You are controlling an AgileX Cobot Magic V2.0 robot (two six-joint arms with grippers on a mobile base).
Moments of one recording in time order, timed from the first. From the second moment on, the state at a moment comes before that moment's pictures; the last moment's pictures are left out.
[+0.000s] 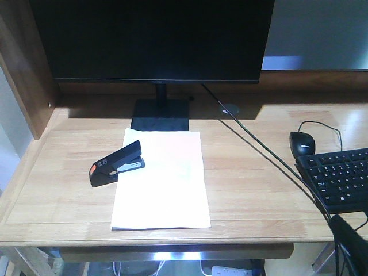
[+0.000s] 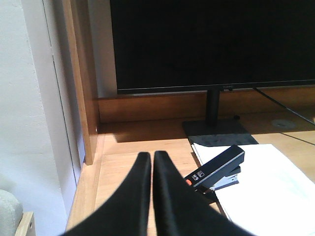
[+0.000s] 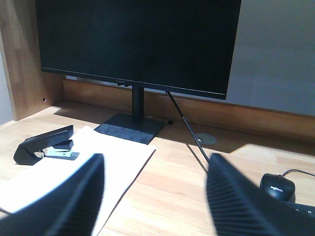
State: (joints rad) left arm -0.08 0.10 -0.17 0.02 0.23 -0.02; right arm 0.28 0.18 -0.08 -1.75 -0.13 1.73
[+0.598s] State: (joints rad) left arm -0.08 0.10 -0.17 0.02 0.23 -0.02; right arm 0.28 0.18 -0.08 -1.75 -0.11 1.73
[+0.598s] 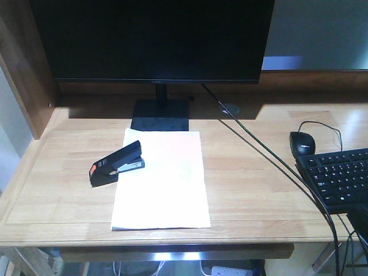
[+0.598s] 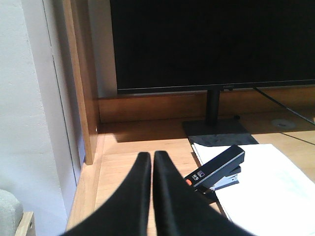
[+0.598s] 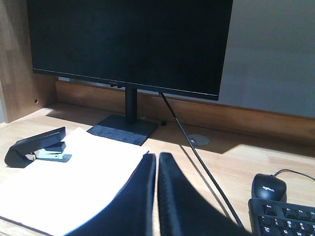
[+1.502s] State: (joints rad) left arm -0.08 -0.01 0.03 -0.02 0.05 0.01; right arm 0.28 0.18 -0.07 -1.75 -0.11 1.73
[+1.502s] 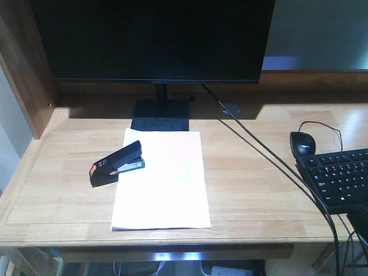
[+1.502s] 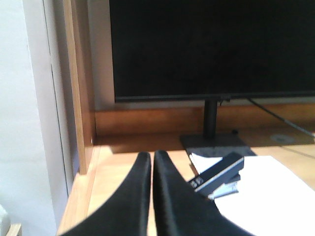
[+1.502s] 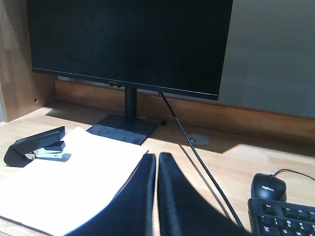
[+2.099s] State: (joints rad) left arm -0.08 -0.01 0.03 -0.03 0.09 0.01; right arm 0.28 0.18 -0.07 -1.75 -0.11 1.73
